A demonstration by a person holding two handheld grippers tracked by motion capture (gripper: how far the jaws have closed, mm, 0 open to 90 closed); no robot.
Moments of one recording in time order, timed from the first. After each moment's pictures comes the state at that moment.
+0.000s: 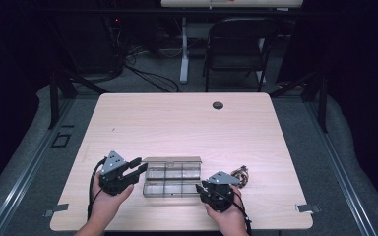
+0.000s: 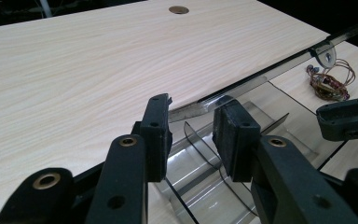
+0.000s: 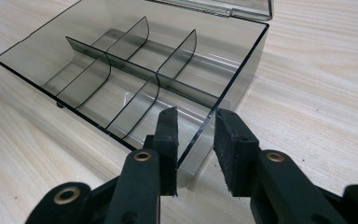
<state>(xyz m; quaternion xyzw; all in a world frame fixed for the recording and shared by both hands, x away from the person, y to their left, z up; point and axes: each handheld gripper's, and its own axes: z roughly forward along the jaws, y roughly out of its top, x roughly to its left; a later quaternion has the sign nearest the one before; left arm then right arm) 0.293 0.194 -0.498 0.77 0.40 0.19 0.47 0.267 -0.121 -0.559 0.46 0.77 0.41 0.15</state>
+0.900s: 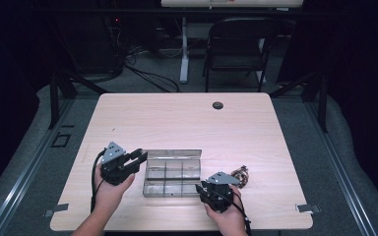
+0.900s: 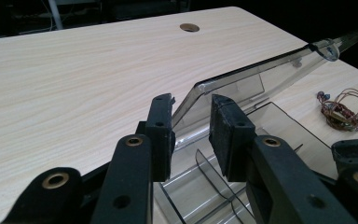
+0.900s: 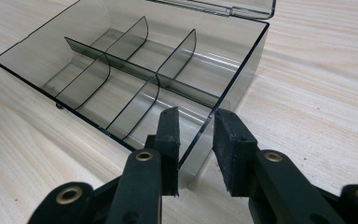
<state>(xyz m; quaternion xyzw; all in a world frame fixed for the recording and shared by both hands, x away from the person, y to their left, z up) 0.315 0.194 -0.492 0.74 0.42 0.19 0.48 0.266 -0.119 -0.560 0.47 0.77 0.41 0.15</state>
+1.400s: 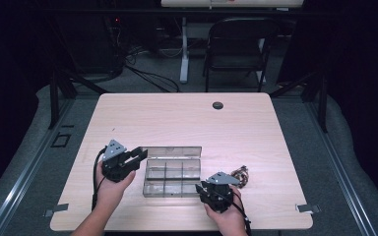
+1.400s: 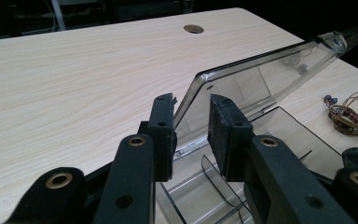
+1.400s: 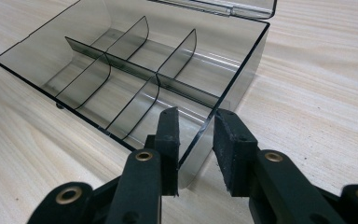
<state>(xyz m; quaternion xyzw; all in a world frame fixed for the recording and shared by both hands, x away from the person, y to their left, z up) 0.323 0.192 -0.495 0.74 0.42 0.19 0.49 0.266 -0.119 -0.559 0.47 0.77 0.41 0.15</state>
